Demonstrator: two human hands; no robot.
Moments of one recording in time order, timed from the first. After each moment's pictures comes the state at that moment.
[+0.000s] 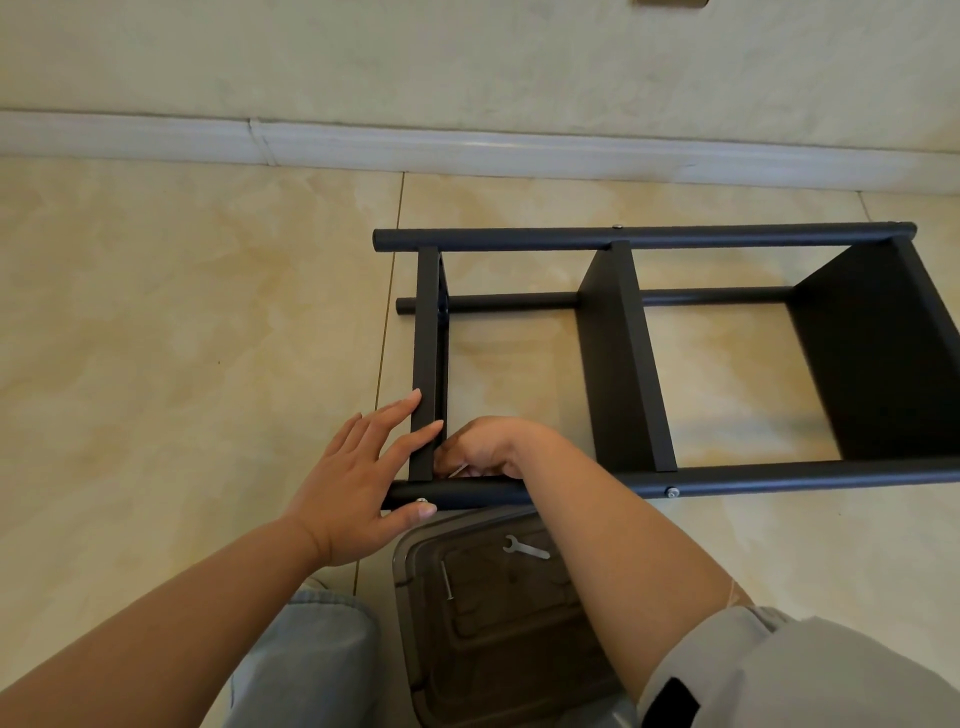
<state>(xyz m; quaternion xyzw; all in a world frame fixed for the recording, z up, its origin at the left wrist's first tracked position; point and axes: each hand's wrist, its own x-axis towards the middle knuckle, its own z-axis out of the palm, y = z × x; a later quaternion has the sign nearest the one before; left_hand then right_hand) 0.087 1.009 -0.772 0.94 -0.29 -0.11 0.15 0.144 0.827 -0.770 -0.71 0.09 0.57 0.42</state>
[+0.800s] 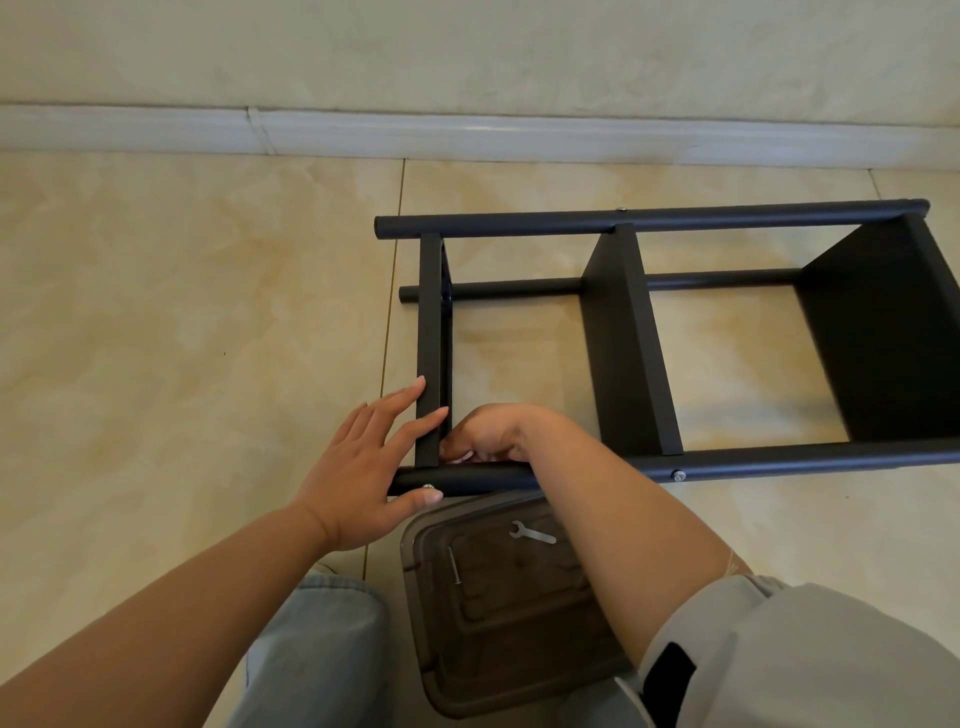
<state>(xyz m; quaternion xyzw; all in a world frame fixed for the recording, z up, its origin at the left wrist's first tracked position) 0.087 1.011 -0.775 0.94 -0.28 -0.12 0.17 0.145 0.823 -0.772 -0.69 0.07 0.58 0.43</state>
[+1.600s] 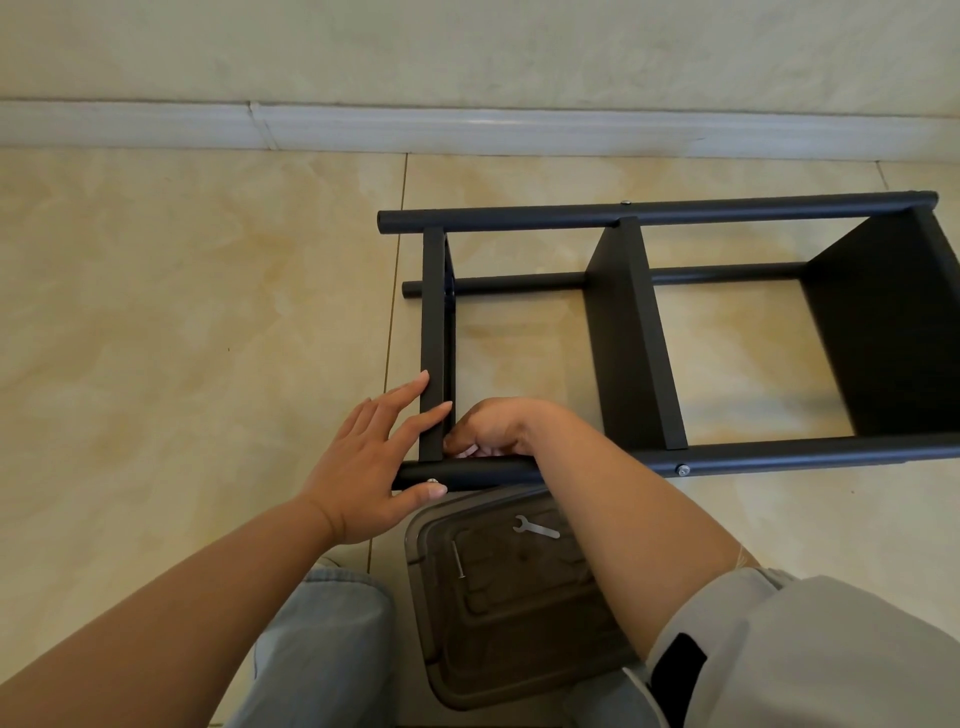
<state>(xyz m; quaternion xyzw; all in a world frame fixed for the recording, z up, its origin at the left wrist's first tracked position) 0.087 1.011 -0.776 0.94 -0.28 -0.12 0.17 0.146 0.823 -0.764 -0.71 0.05 0.59 0.40</state>
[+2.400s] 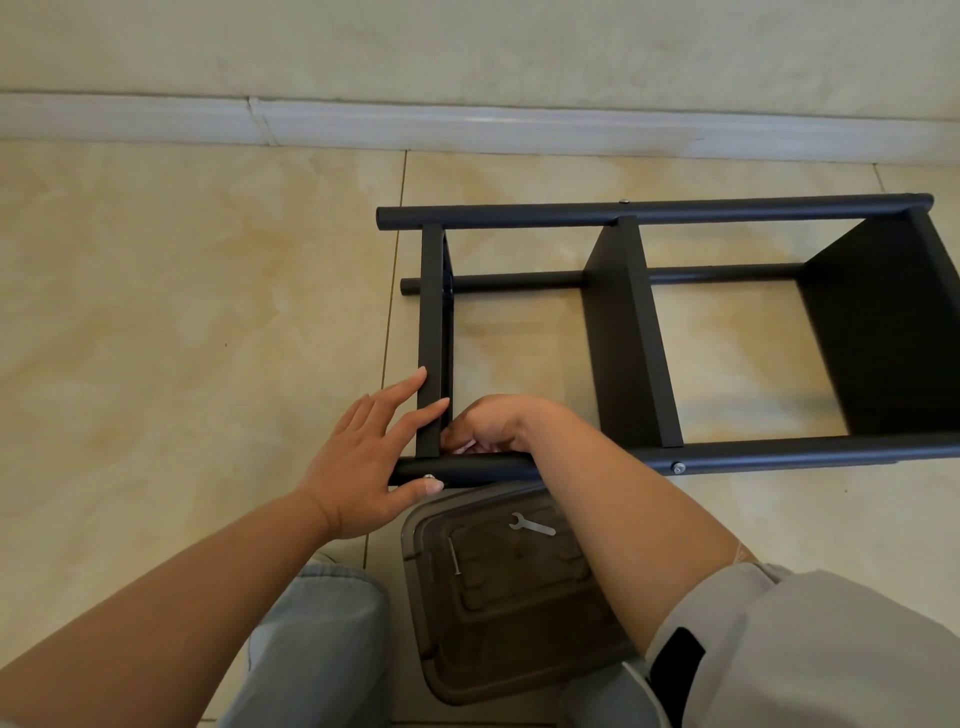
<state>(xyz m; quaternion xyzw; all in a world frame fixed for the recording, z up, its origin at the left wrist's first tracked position) 0.088 1.011 -0.775 0.94 -0.28 -0.13 0.17 0.144 0.821 -0.761 -0.69 0.07 0.58 0.43</state>
